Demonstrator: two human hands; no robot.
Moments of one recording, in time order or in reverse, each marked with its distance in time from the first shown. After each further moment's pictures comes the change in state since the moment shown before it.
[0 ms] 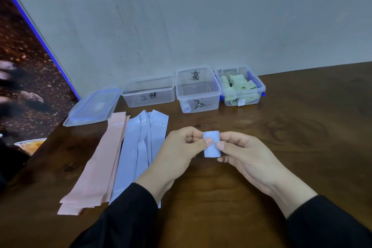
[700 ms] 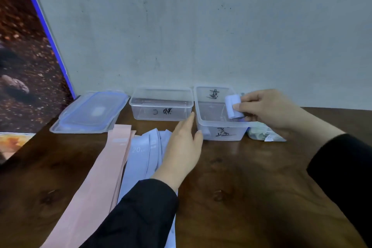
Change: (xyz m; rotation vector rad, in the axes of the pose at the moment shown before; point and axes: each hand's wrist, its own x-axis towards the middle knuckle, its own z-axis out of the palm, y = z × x) left_hand 0.119 -0.046 -0.052 0.226 0.253 0.050; right_hand 0.179 -0.108 -0.011 -0.562 0.174 0.005
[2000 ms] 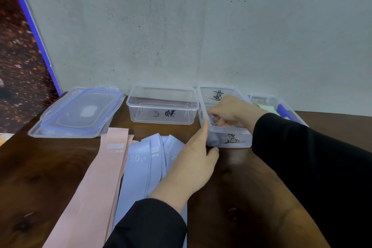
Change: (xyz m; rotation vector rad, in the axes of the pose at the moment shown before) left_hand 0.009 -0.020 0.000 -0.107 -0.290 0.043; right_hand 0.112 0.003 0.090 -0.482 -0.091 0.283
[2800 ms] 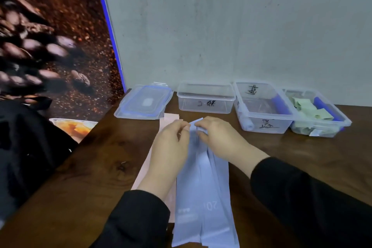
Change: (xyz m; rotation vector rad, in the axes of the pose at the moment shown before) left_hand -0.113 -0.009 -0.093 0.099 0.583 -0.096; right_hand -0.125 -0.030 0.129 -0.225 0.121 -0.770
